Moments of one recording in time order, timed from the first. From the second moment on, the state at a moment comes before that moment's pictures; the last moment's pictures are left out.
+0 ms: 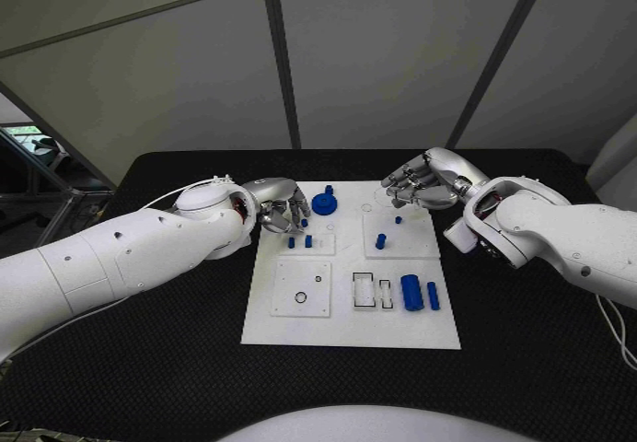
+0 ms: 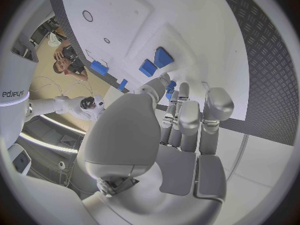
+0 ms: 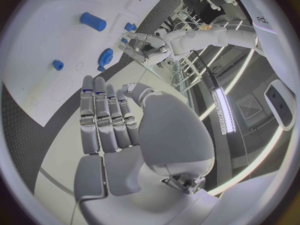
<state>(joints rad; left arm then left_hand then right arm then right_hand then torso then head) 1.11 -0.71 0.10 1.31 -1.49 -0.10 -0.05 1.41 -0.18 0.35 0.05 0.11 0.88 0.15 0.14 0.07 1.06 0.08 0.35 0.14 1.38 0.01 1.31 0.93 0.12 1.31 0.11 1.02 1.31 1.20 -0.84 0.02 1.51 -0.91 -0.33 0.08 1.38 -0.12 0.44 0.07 0.52 0.99 0.21 0.07 0.07 1.14 0.14 0.09 0.06 1.25 0.09 0.07 0.10 0.18 1.16 0.18 0.12 0.07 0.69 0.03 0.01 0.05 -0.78</state>
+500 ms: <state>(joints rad) 1.11 -0.77 0.14 1.33 -1.43 -0.12 -0.05 1.40 -0.16 0.29 0.08 0.11 0.92 0.16 0.16 0.08 1.02 0.10 0.36 0.16 1.33 0.02 1.26 0.81 0.12 1.27 0.12 0.93 1.30 1.20 -0.85 0.02 1.46 -1.01 -0.30 0.04 1.39 -0.11 0.38 0.01 0.30 1.05 0.17 0.09 0.08 1.16 0.11 0.10 0.07 1.42 0.03 0.16 0.15 0.18 1.30 0.12 0.21 0.12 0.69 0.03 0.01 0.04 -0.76</state>
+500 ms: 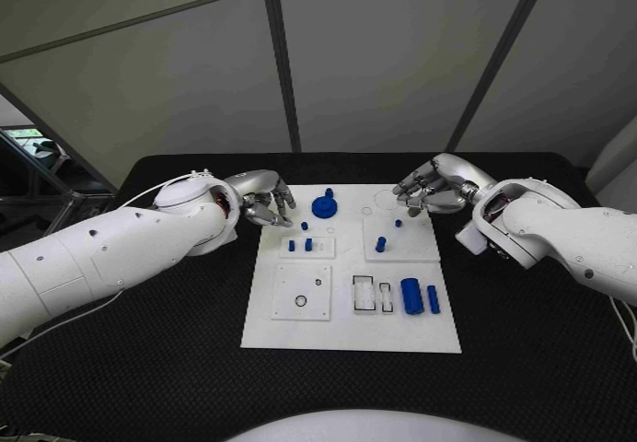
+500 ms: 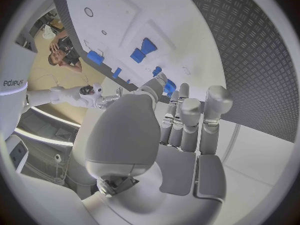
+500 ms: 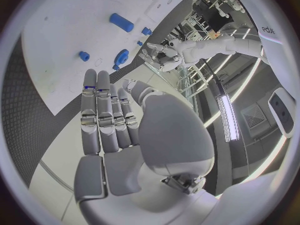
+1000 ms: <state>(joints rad) 1.11 -0.91 0.15 1.42 -0.70 -0.28 0.13 1.45 -0.12 0.33 0.07 0.12 0.98 0.17 0.19 0.08 1.04 0.10 0.39 0.18 1.17 0.02 1.02 0.47 0.19 1.10 0.12 0.58 1.14 1.20 -0.85 0.02 1.48 -1.57 -0.26 -0.12 1.36 -0.14 0.38 0.05 0.22 1.08 0.13 0.07 0.07 1.19 0.07 0.07 0.07 1.47 -0.01 0.72 0.53 0.15 1.45 0.06 0.59 0.42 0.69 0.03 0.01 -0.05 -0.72</state>
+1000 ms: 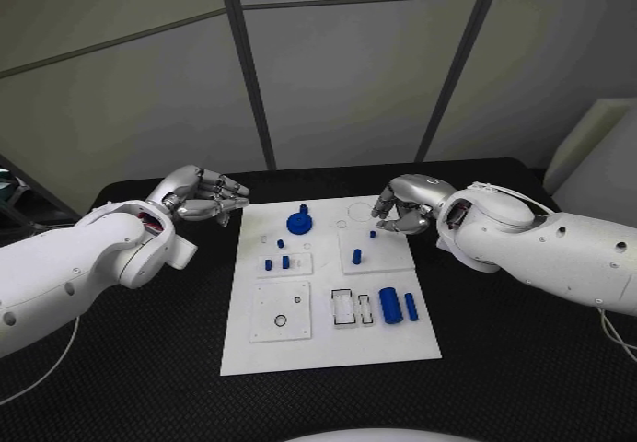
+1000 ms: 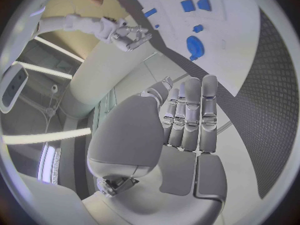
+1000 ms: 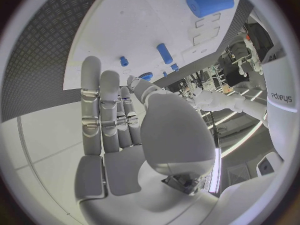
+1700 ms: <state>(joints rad) 1.11 -0.94 0.15 1.46 -0.34 -0.35 0.26 1.45 -0.12 0.33 0.07 0.12 0.98 0.17 0.20 0.08 1.04 0.10 0.40 0.18 1.17 0.02 1.00 0.47 0.19 1.10 0.12 0.56 1.12 1.19 -0.79 0.02 1.47 -1.80 -0.15 -0.21 1.37 -0.17 0.40 0.09 0.23 1.05 0.13 0.07 0.07 1.15 0.08 0.08 0.07 1.47 -0.01 1.02 0.81 0.12 1.42 0.07 0.95 0.78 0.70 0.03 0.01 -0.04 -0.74</state>
